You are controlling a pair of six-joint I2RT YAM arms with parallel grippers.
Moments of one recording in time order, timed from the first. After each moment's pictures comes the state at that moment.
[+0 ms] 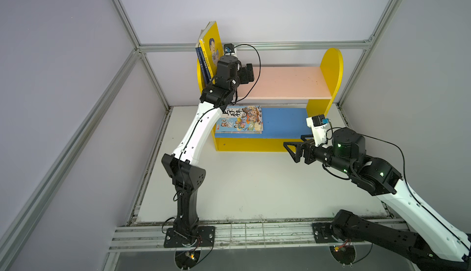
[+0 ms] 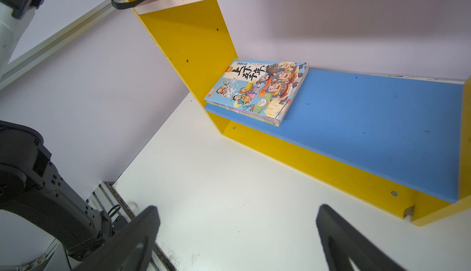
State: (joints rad) left arm -0.40 1.99 2.37 -0.56 -0.21 -0.27; right arm 0.73 0.91 1.18 -0.65 0.01 0.36
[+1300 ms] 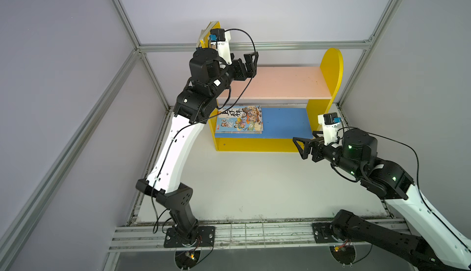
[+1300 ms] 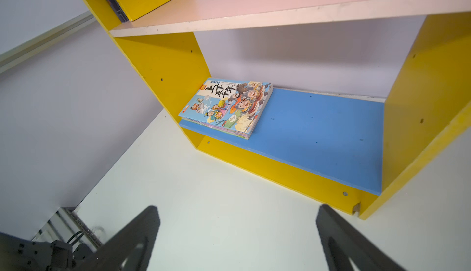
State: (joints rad) left arm -0.45 1.67 2.30 -0.56 0.03 -0.31; right arm 0.70 0.84 1.21 -0.69 0.16 0.30
